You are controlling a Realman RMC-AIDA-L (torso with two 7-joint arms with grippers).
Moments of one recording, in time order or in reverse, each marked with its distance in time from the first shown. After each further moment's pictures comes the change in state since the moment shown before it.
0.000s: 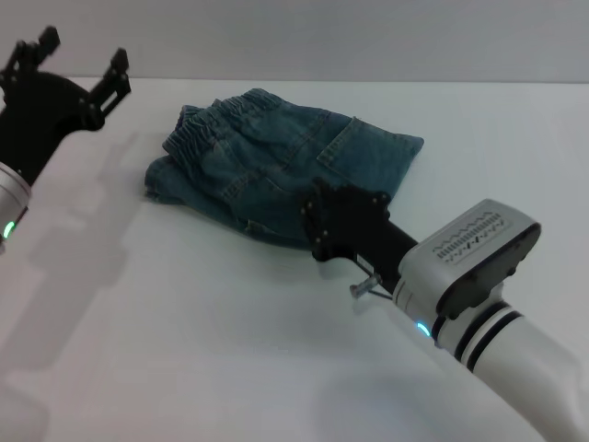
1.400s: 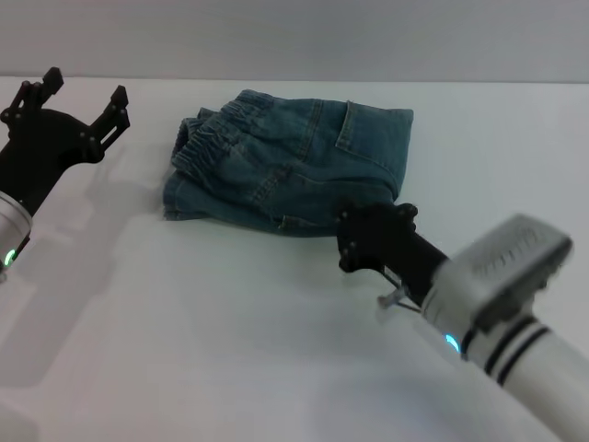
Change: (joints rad) left arm -0.012 0.006 0.009 0.106 -0.023 -0.036 -0.022; right arm -0.090 -0.012 0.098 -0.025 -0.199 -0.021 0.090
